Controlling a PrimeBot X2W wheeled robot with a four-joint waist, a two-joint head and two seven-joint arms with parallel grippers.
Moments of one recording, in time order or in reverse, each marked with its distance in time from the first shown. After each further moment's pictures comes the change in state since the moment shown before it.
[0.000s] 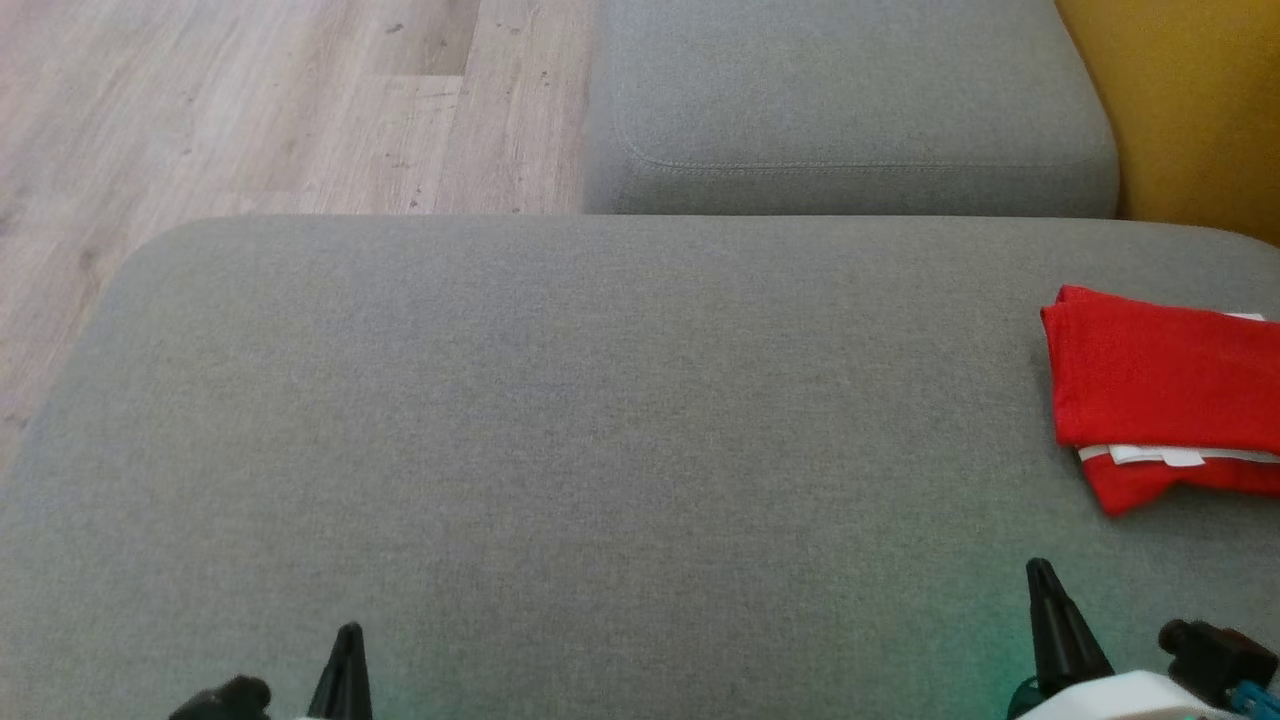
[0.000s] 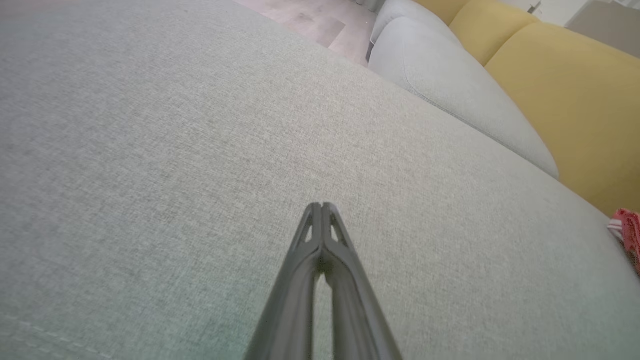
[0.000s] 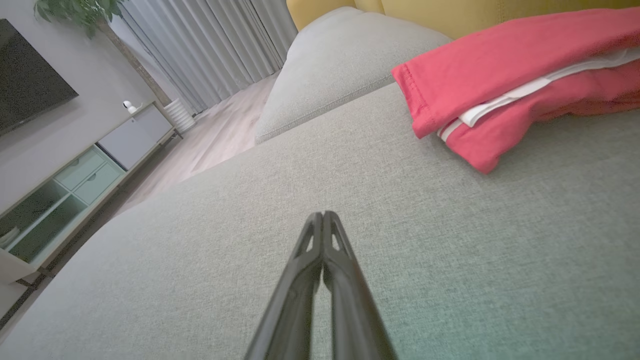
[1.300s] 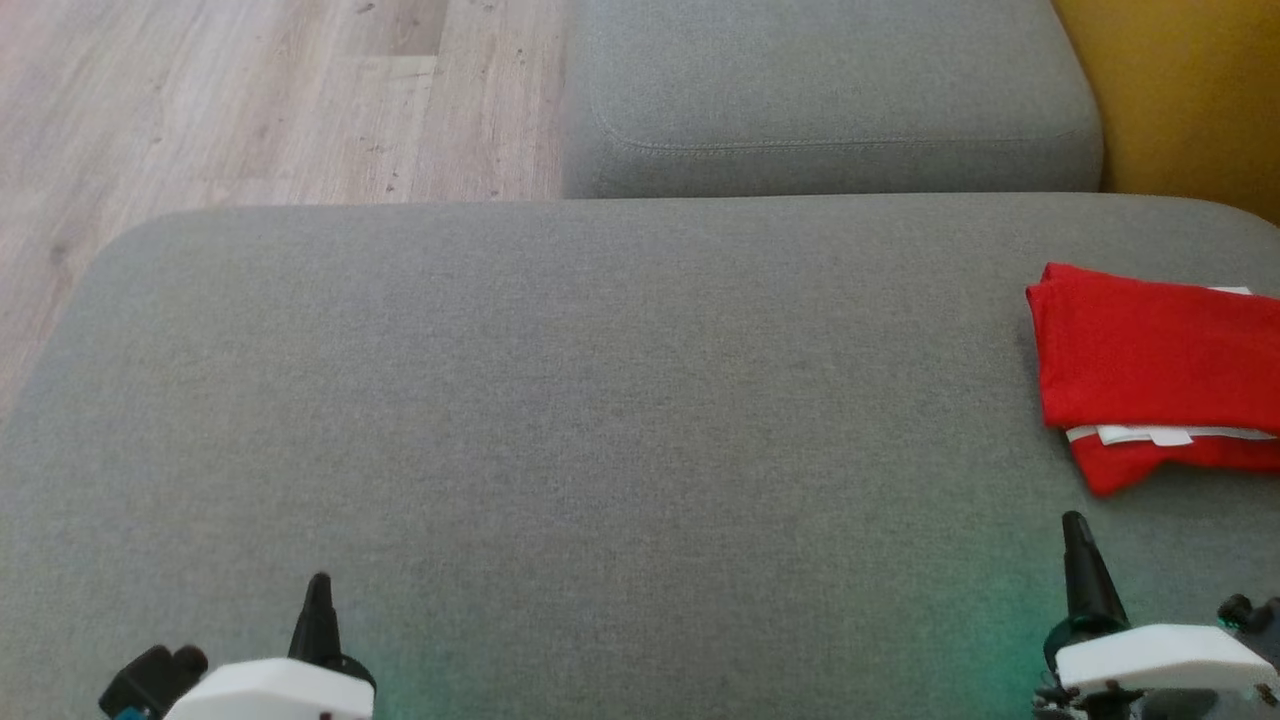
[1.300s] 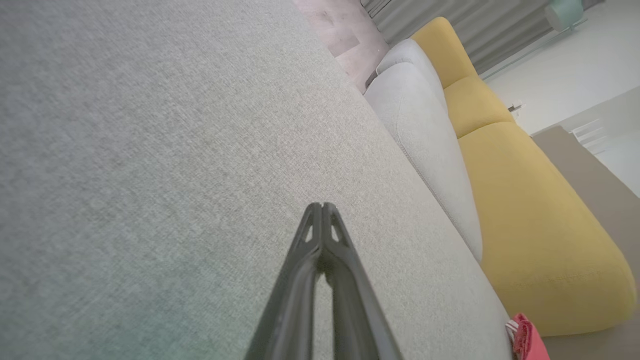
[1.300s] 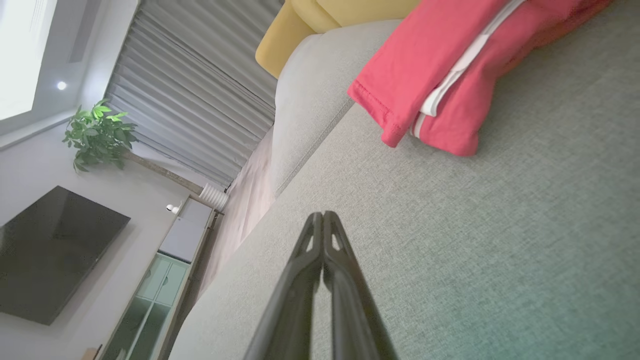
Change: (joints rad) left arm -0.055 -0.104 0.217 0.020 -0.274 -0.137 0.102; right arm -0.091 -0.003 -0.036 0.026 0.459 0.000 0.056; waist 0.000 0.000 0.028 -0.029
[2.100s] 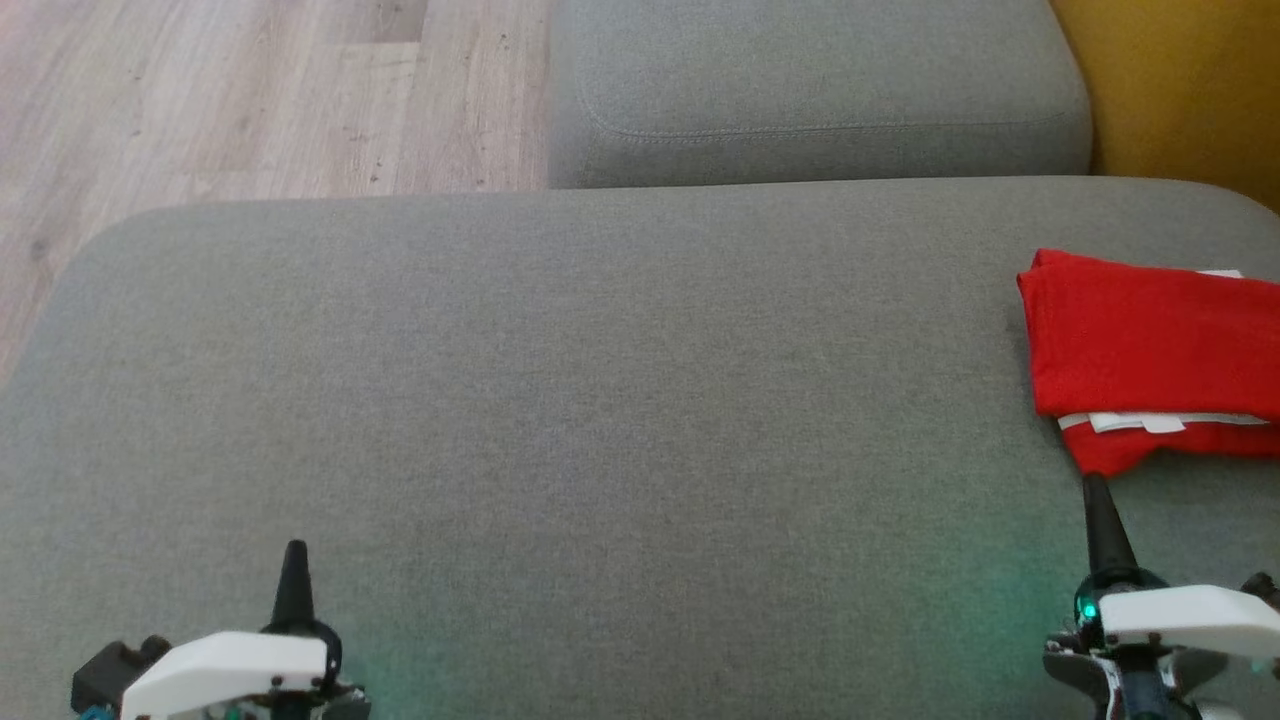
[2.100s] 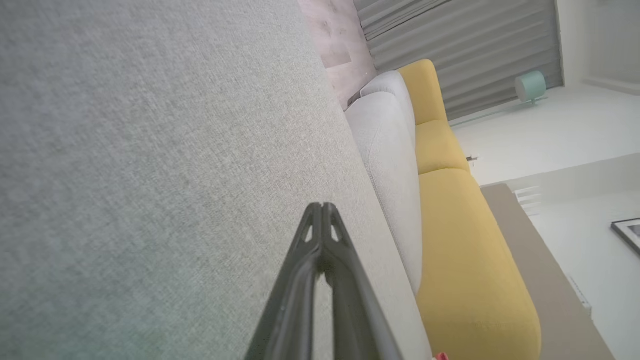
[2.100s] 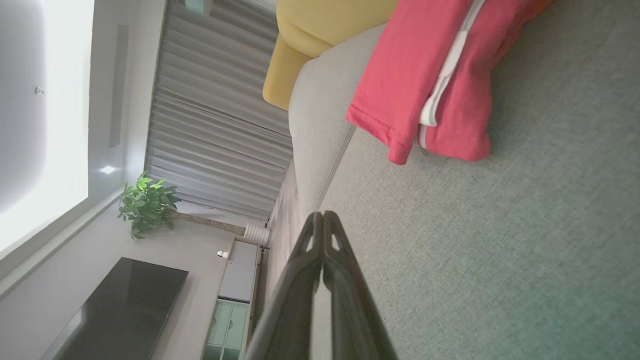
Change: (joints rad) left arm -0.040 -0.072 0.144 0.014 -0.172 -0.088 0.069; right arm -0.073 -0.001 -0.030 0.016 0.292 0.000 0.040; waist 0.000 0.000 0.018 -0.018
